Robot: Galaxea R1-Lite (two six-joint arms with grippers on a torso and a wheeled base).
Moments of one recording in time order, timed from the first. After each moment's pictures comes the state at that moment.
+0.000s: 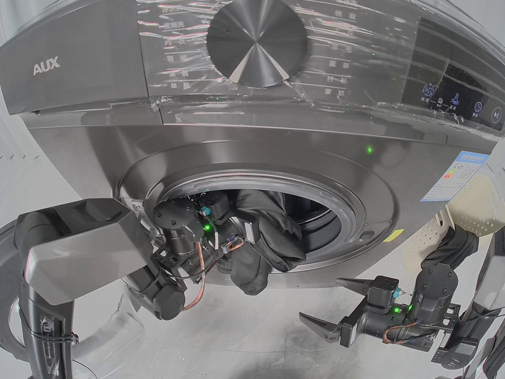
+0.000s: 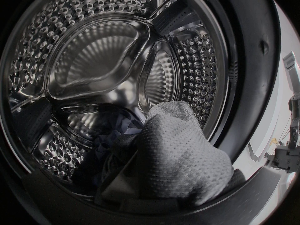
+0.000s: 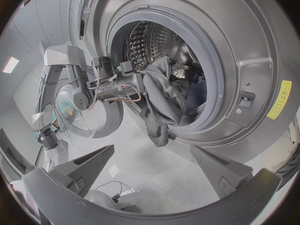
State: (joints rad) left arm -0.58 2.28 -0.89 -1.54 -0.04 -0.04; right arm 0.77 1.92 -0.10 -1.54 0.00 0.08
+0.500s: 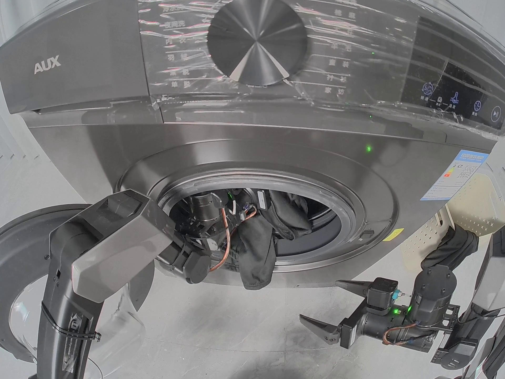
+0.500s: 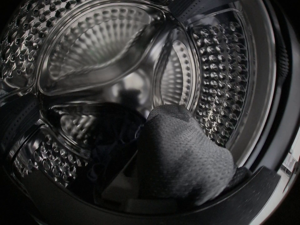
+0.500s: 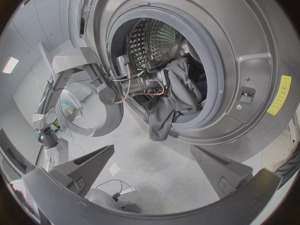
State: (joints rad) left arm -0.55 2.45 -1.35 -1.31 -0.01 -0.06; right arm 0.77 1.92 -0.10 -1.54 0.00 0.08
